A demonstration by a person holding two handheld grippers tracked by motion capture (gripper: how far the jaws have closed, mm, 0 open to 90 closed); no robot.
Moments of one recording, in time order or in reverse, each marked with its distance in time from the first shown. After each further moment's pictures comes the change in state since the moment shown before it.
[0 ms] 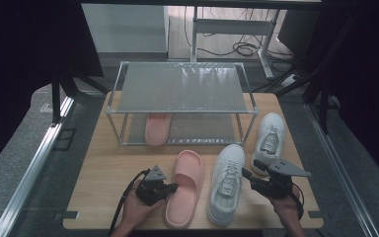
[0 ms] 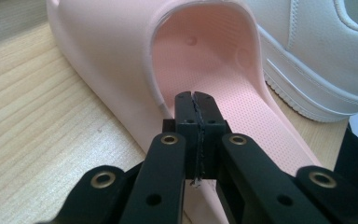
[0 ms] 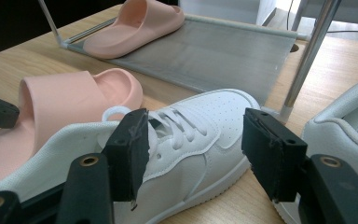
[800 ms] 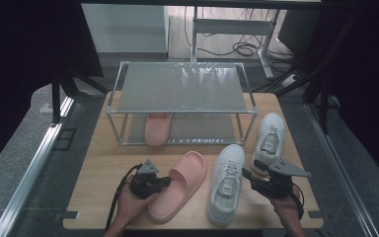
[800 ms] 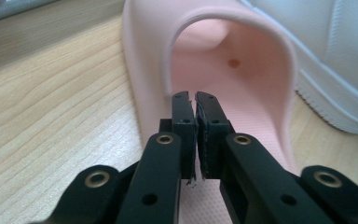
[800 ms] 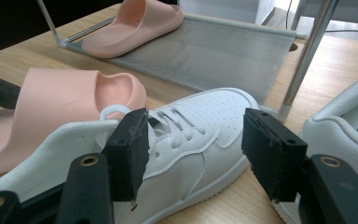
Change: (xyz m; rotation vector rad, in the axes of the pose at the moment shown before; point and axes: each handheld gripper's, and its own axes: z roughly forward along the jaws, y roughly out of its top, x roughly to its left) left arm 0.020 0.001 -0.011 -0.027 0.035 -0.049; right arm -0.001 -0.001 0.000 -0.001 -0.003 0.003
